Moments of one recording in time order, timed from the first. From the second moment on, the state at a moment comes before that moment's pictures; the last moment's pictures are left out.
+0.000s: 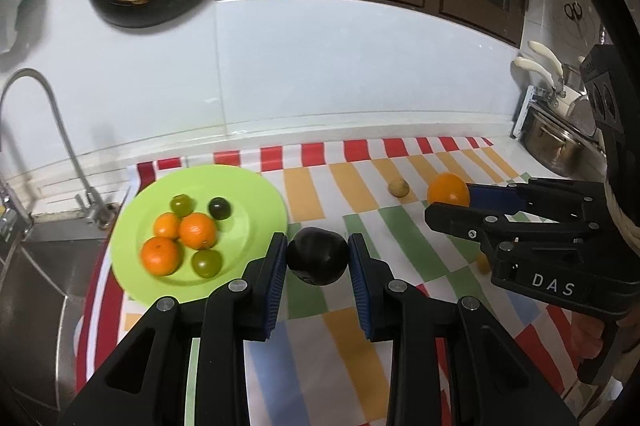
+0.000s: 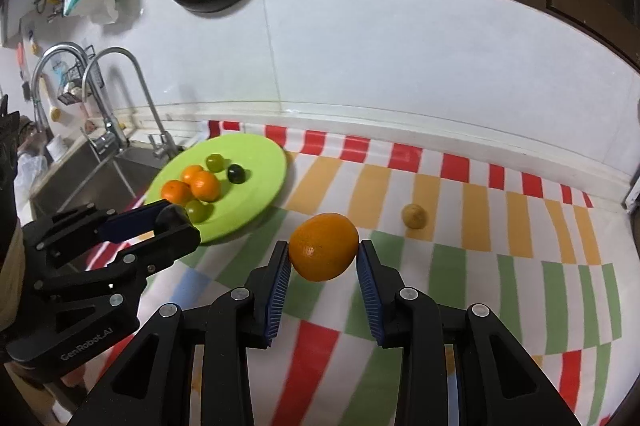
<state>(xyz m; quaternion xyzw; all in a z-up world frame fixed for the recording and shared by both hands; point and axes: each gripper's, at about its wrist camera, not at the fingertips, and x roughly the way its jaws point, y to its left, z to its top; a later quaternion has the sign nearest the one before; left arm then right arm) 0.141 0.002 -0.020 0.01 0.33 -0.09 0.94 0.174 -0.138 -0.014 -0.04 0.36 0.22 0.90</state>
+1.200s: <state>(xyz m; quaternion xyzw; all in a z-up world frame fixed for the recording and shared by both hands) 0.159 0.086 -0.011 0.01 0.29 -0.01 0.96 0.207 -0.035 -0.008 -0.08 0.35 0.29 0.89</state>
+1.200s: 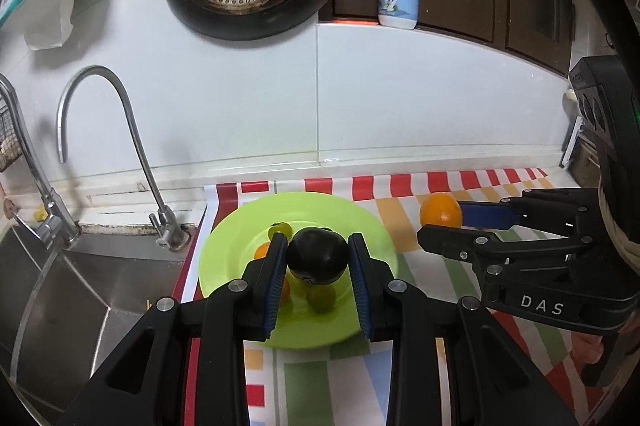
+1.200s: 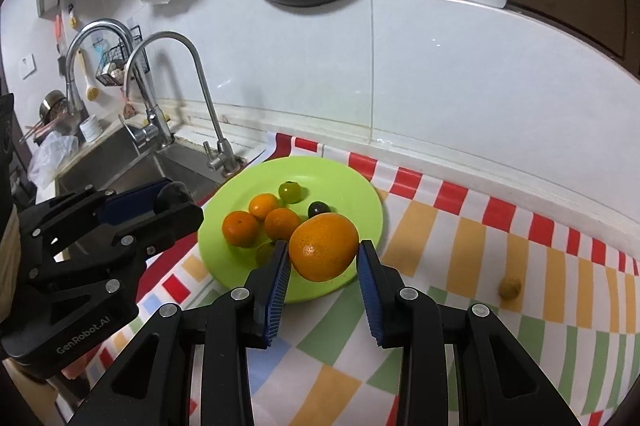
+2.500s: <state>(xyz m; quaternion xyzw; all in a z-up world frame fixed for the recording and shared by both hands) 0.238 0.118 -0.053 0.01 0.33 -0.01 0.94 0.275 -0.005 -0.059 -0.06 0.40 0.28 0.87</state>
